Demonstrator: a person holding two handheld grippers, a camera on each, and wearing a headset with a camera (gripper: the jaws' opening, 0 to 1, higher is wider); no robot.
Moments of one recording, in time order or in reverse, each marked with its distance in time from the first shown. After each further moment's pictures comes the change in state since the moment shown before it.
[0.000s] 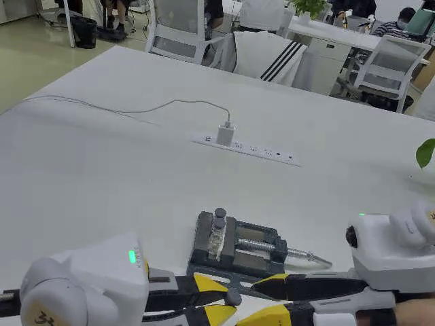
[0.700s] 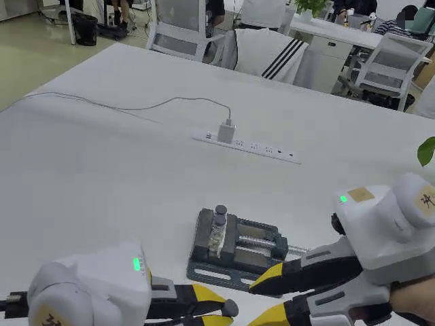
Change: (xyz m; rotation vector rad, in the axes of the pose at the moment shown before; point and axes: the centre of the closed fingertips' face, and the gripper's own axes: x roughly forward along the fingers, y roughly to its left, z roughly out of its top) left arm 0.002 -0.009 -0.015 -0.003 0.048 -0.033; right arm -0.002 -0.002 -0.009 -0.405 0.289 -0.052
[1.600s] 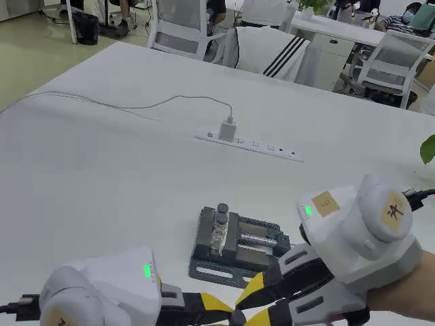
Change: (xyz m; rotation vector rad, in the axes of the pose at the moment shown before) left arm 0.005 -0.011 -0.004 -0.010 0.018 -0.037; right arm 0.016 0.012 -0.002 -0.184 0.126 0.050
